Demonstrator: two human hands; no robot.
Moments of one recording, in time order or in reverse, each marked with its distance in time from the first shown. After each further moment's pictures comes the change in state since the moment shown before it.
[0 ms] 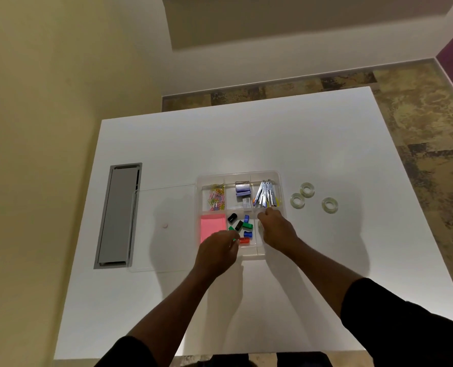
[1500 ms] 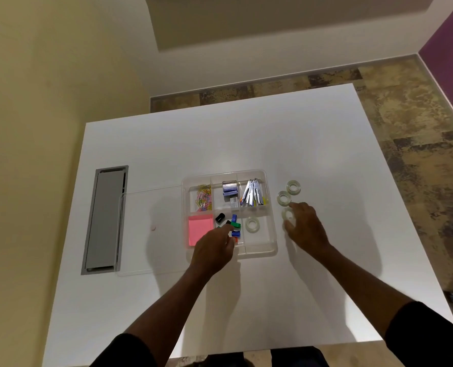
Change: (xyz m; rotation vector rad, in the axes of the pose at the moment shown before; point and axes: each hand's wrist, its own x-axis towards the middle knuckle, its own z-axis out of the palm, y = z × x) left_hand 0.009 0.026 0.007 -0.016 -0.018 -0.007; right_hand -0.046 0.093 -0.019 0.225 0.275 0.240
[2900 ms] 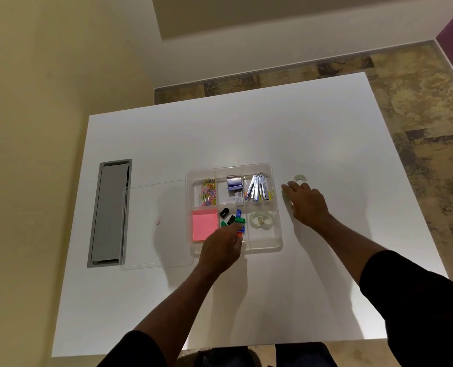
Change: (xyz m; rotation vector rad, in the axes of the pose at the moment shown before) left_hand 0.001 0.001 0.015 0.007 0.000 0.005; right_hand 0.059 -0.012 -0.015 -0.518 -0.203 -0.212
